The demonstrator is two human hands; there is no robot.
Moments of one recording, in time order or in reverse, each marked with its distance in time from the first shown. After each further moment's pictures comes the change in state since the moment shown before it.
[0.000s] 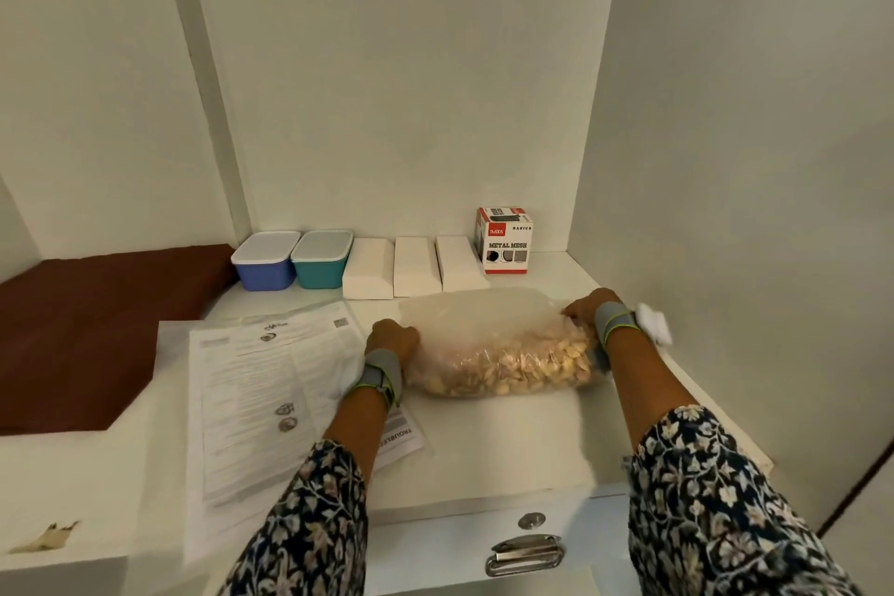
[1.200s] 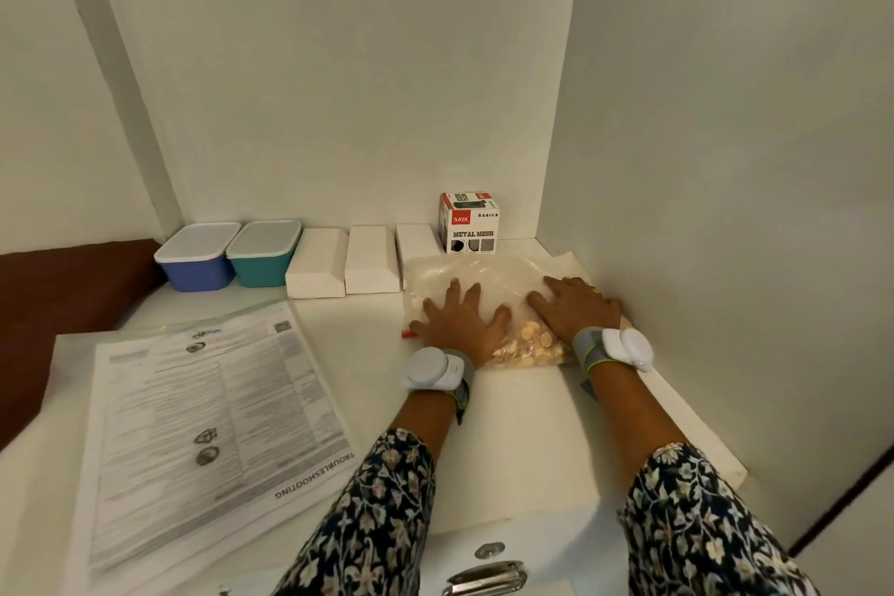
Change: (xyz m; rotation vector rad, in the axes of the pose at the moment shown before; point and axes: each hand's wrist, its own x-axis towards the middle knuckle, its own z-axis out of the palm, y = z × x) left_hand 0.011 0.060 0.128 0.529 0.060 0.428; right_hand 0.016 0.036 0.010 -0.429 0.133 -0.191
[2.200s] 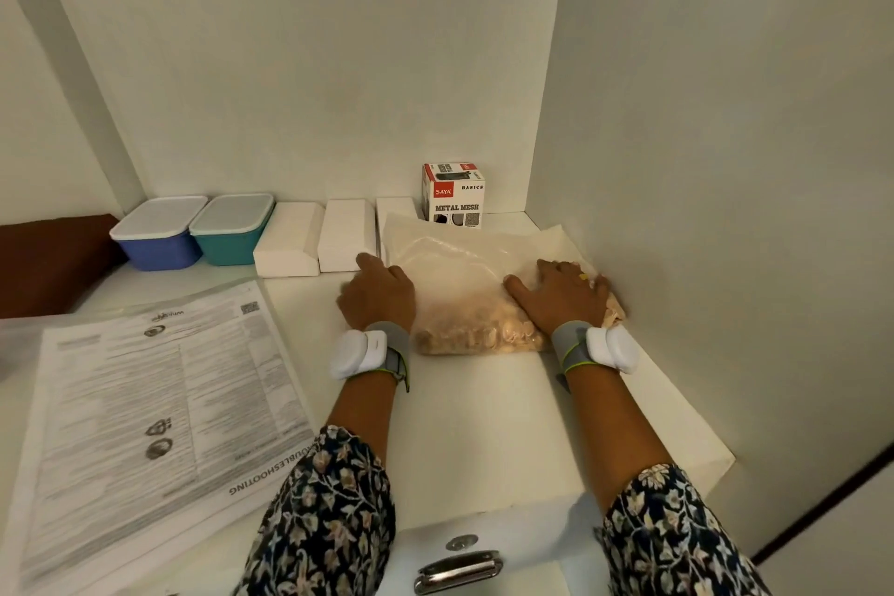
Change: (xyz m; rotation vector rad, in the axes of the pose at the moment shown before) left_hand 0.016 -0.039 -0.026 -0.225 0.366 -0.351; right_hand -0.008 -0.003 0.013 0.042 0.128 0.013
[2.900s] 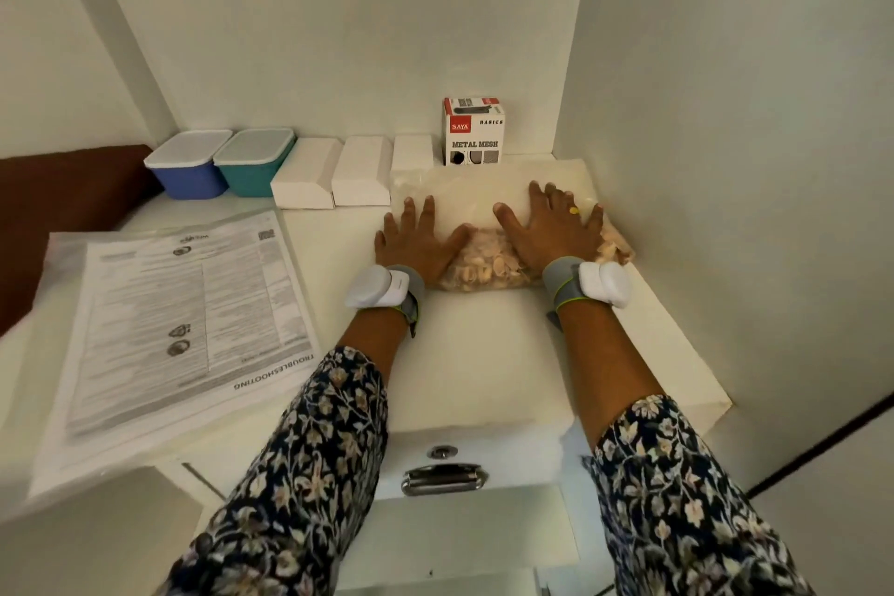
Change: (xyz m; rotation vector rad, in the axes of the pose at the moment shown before) left_hand -0.022 -0.002 0.023 0.282 -0.361 0.234; right_hand 0.001 -0.010 0.009 0.079 -0.040 -0.158
